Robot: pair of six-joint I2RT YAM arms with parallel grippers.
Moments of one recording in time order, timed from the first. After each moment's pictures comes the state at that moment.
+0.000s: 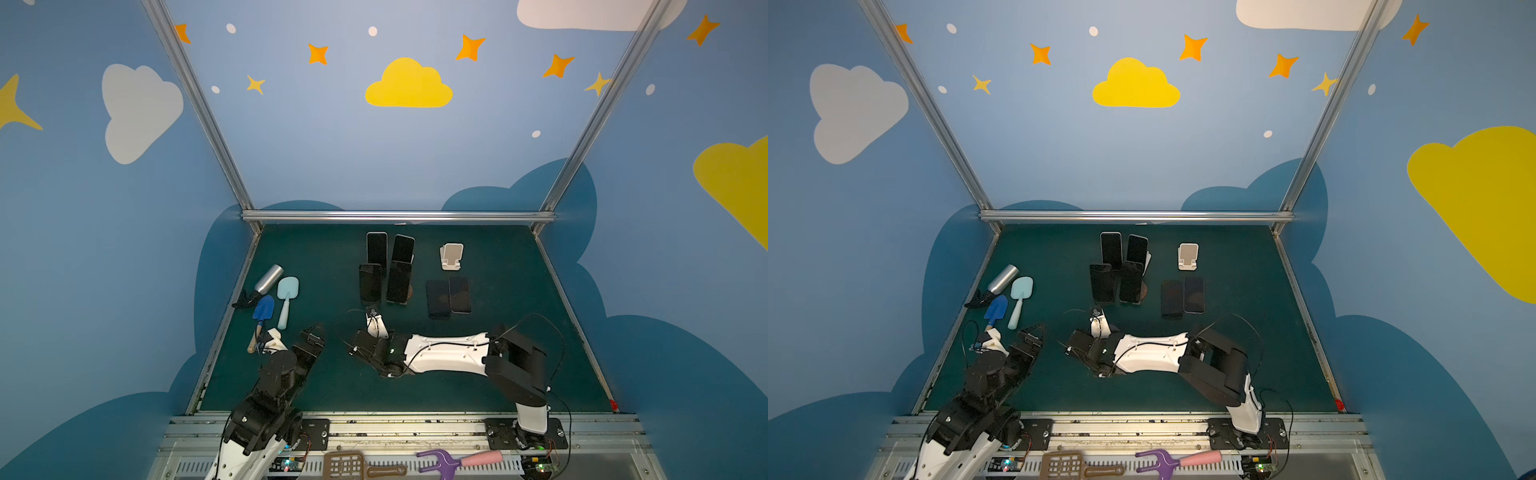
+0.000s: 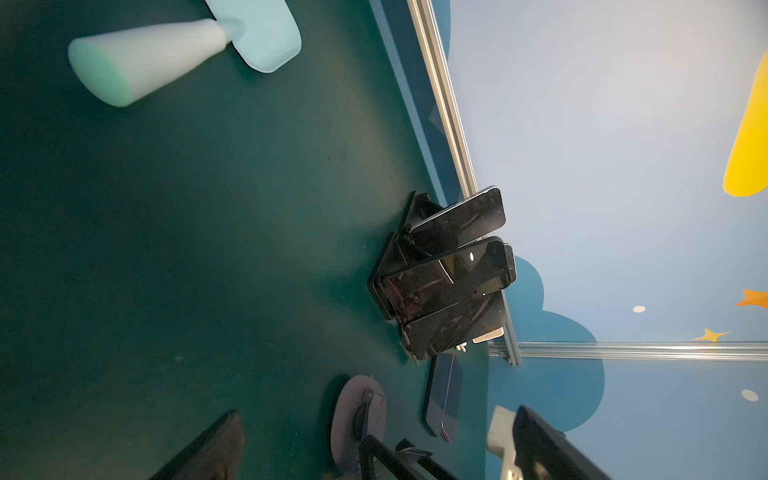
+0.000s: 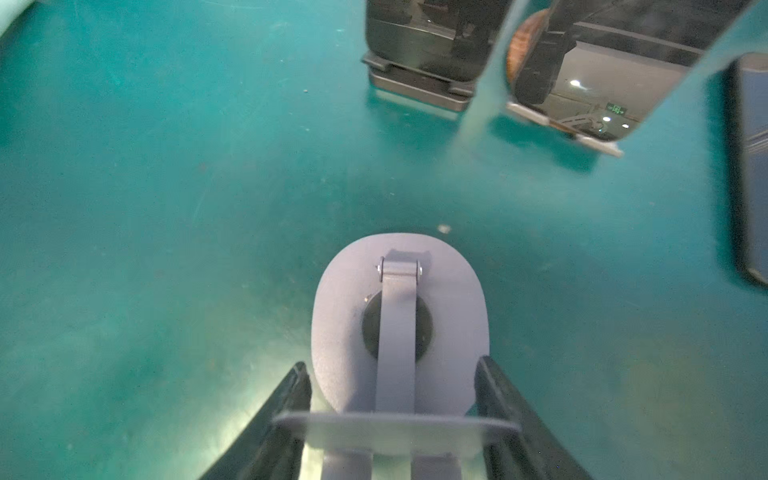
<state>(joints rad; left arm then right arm) -0.43 0.10 0.26 -0.57 -0.20 -1.28 1.30 1.93 1.27 -0.41 0.61 0.80</state>
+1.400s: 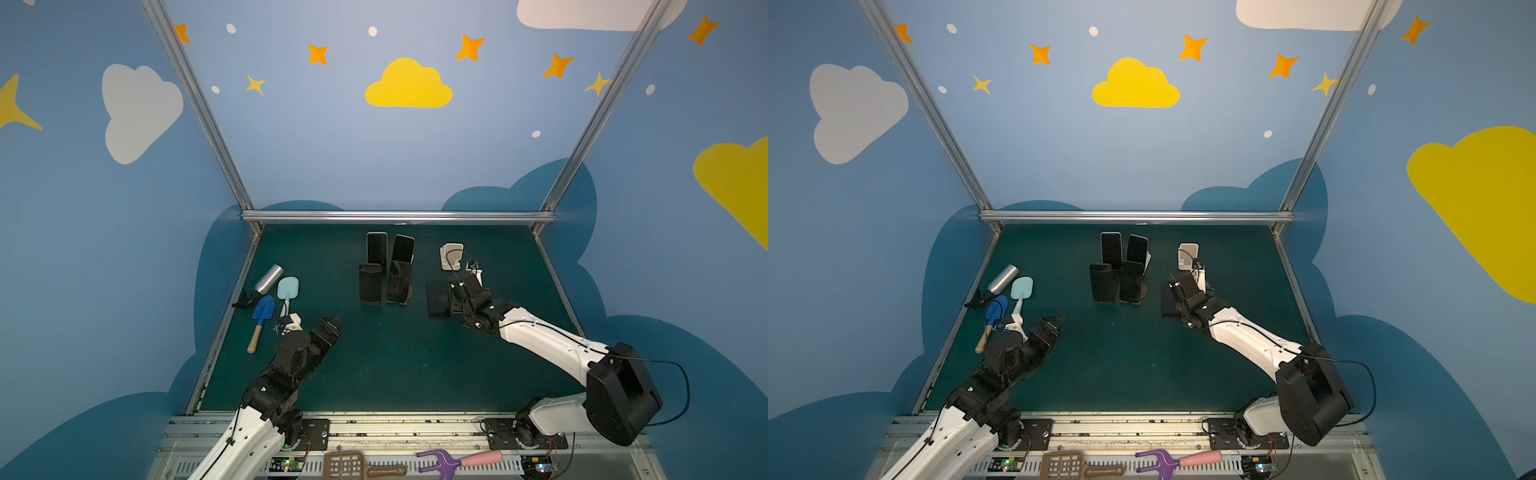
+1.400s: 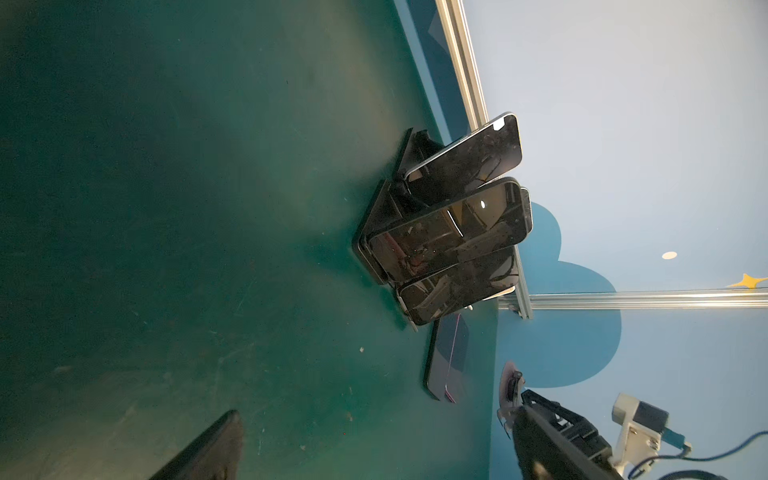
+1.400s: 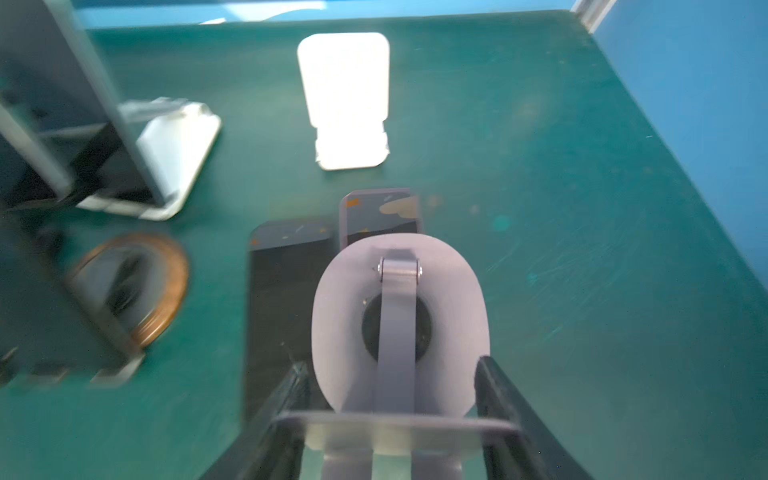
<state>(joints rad) -0.43 0.46 0.28 -0.28 -0.06 -1.23 0.60 1.41 0.89 -0.32 0.58 0.47</state>
